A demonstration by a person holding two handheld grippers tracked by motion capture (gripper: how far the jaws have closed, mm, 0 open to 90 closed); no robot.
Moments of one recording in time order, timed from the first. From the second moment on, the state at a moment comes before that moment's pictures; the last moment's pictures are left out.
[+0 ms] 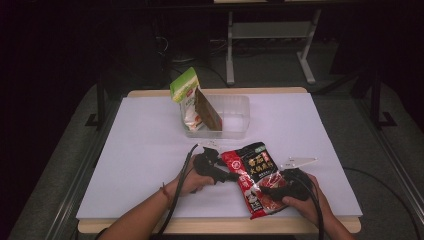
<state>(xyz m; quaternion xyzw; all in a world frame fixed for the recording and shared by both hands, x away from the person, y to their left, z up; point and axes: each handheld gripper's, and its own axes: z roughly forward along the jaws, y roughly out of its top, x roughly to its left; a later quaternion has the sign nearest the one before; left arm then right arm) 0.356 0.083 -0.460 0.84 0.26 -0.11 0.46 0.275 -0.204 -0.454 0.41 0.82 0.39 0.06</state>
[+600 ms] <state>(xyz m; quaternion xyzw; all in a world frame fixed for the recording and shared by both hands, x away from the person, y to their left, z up) 0.355 0.065 -0.460 0.85 0.25 -0.09 0.46 0.268 -0.198 -0.451 0.37 0.82 0.42 0.09</state>
